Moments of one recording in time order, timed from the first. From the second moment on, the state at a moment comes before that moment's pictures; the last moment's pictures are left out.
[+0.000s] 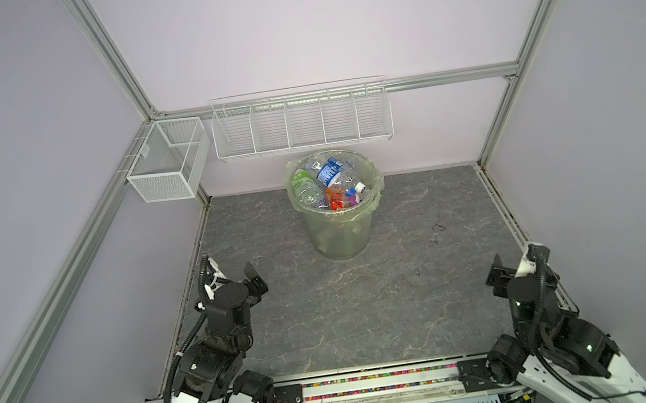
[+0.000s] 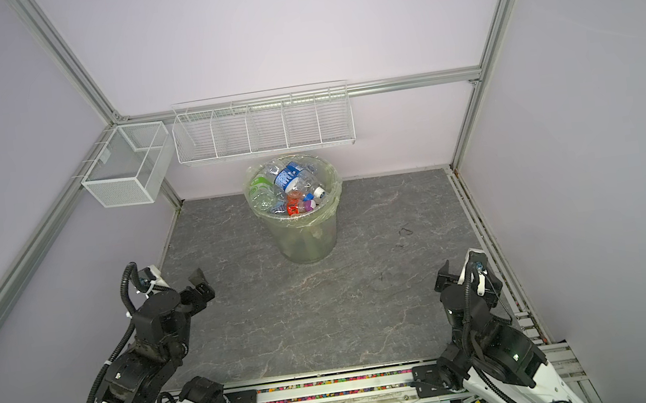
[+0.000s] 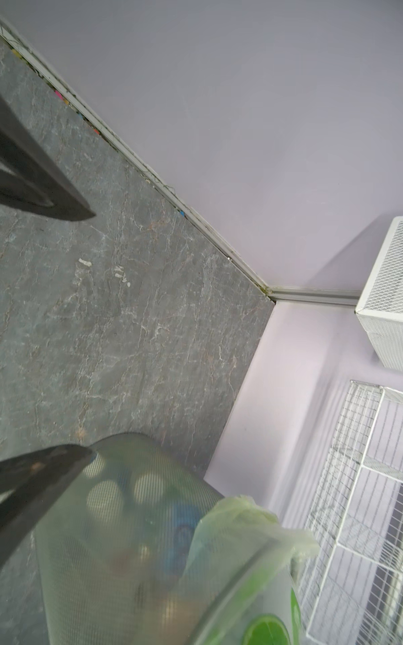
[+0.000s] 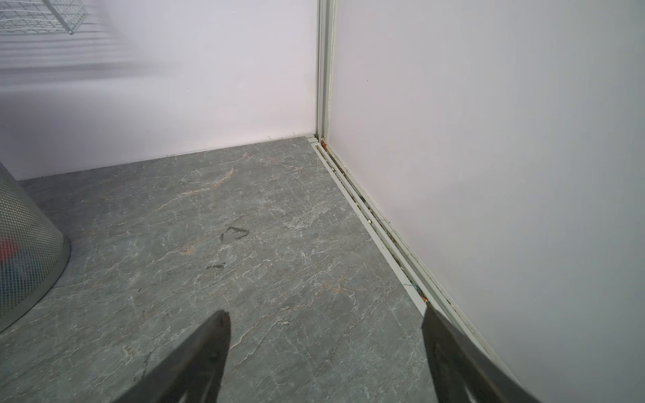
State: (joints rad) left arm -0.47 0.52 0.73 -0.65 -0.69 -0.48; right arm 0.68 0.21 0.55 -0.80 1.04 0.38
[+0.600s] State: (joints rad) left arm -0.47 0.48 0.41 -0.45 -0.81 -0.43; right arm 0.68 0.55 0.37 -0.55 1.07 0.32
